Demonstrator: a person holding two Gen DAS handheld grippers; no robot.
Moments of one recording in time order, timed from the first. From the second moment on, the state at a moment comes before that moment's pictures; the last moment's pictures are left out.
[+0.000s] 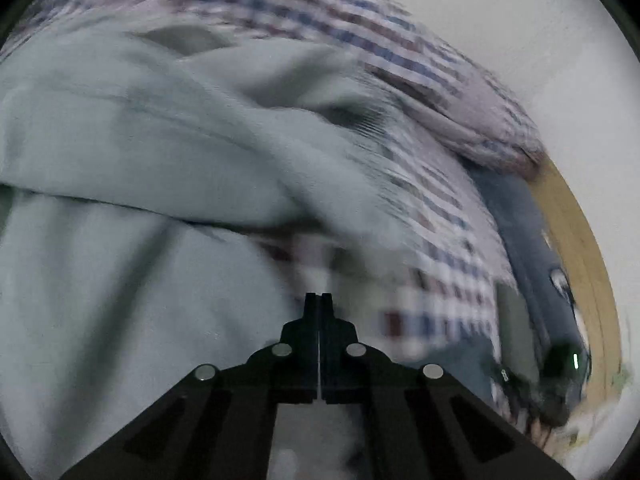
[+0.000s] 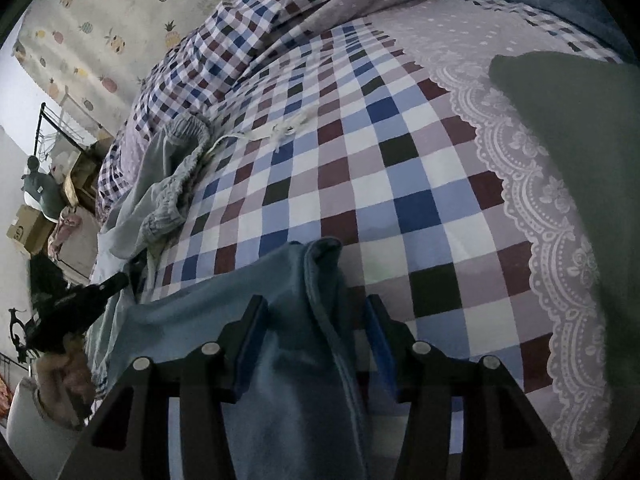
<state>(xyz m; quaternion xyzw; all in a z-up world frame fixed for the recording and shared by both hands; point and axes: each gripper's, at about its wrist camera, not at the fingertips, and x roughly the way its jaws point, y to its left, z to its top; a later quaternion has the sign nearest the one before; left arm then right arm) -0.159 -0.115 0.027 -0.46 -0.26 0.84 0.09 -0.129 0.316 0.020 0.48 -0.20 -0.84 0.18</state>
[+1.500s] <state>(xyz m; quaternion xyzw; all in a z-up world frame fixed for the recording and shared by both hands) -0.041 -0.065 0.035 -0.43 -0.25 0.84 0.20 -0.093 0.345 0.072 0.40 -0.25 -0.87 0.14</state>
